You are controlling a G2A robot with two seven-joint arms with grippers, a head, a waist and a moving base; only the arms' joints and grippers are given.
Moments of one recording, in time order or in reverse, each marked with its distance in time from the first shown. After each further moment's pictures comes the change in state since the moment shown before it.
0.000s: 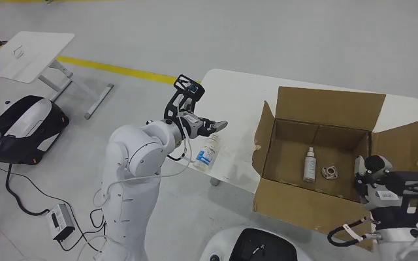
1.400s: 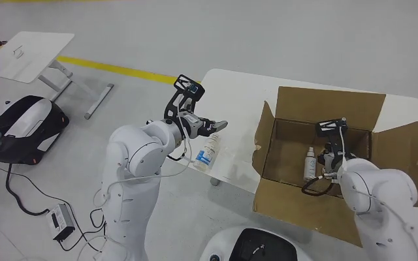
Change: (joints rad) left arm 0.000 0.000 0.000 0.000 0.000 0.000 0.000; right arm 0.608 -0.060 -0.291 0.439 -0.082 0.026 0.823
